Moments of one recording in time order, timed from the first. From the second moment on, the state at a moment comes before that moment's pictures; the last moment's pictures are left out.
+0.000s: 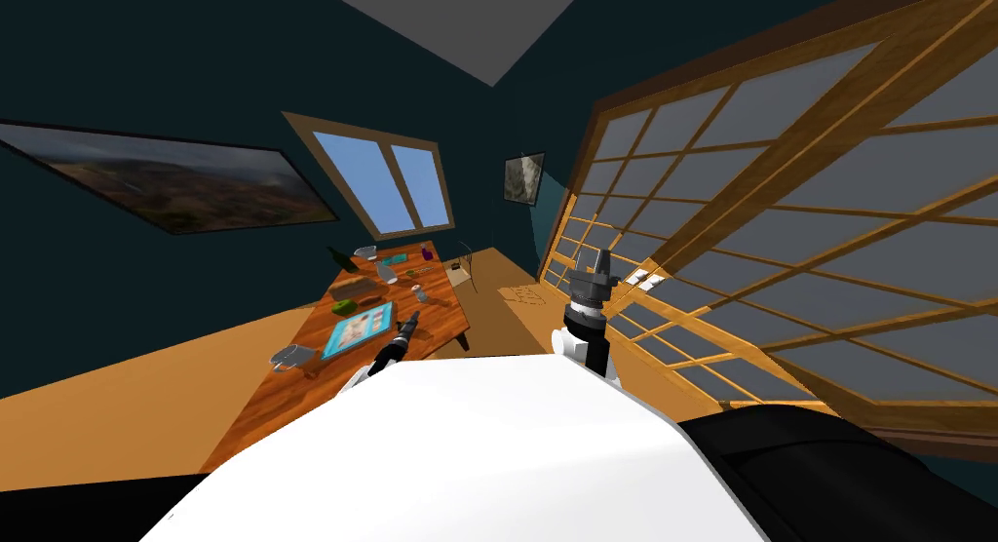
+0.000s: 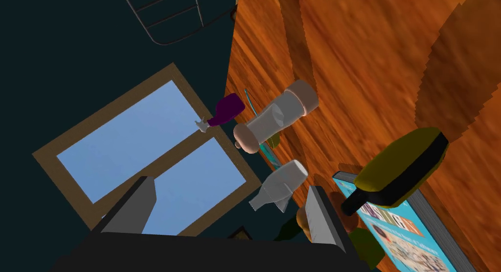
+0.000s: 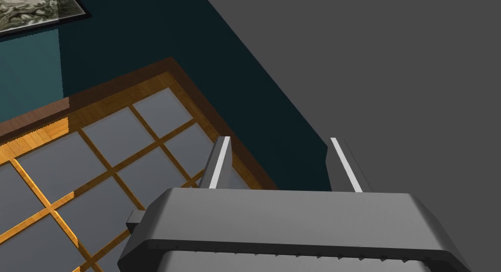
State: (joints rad) left arm 0.26 0.34 0.09 -1.21 -0.03 -0.16 -0.18; right arm 0.46 0.04 -0.01 -2.29 -0.04 -0.65 -0.05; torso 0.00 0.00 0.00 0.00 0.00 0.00
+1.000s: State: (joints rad) left arm 0.15 0.41 0.10 -0.89 -0.01 -0.02 -0.25; right arm 0.46 0.04 -0.01 -2.29 -0.04 -0.65 -0.05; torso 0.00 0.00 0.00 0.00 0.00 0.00
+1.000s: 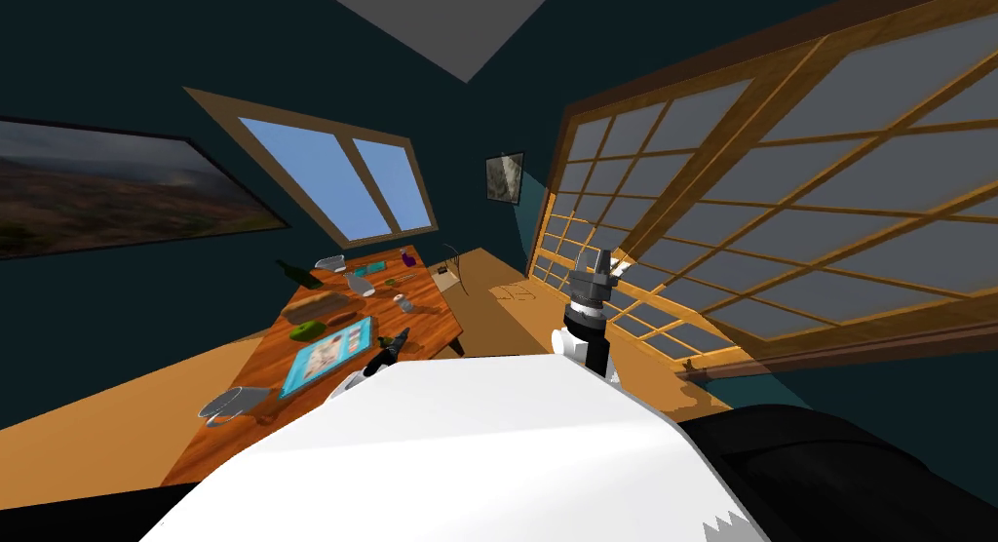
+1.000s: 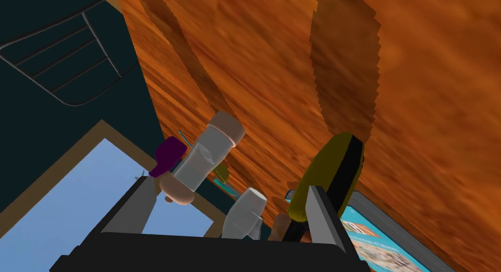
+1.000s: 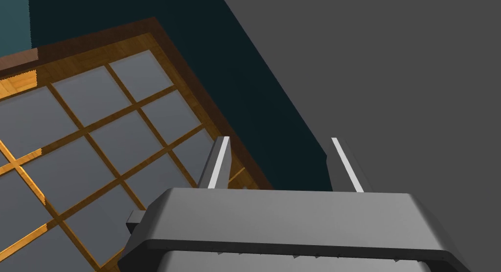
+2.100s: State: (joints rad) left arm 0.03 0.50 0.10 -0.61 0.02 0.15 -0.30; right arm 0.46 0.04 -0.01 -2.29 -0.04 -0.65 -0.05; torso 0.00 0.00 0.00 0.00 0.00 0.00
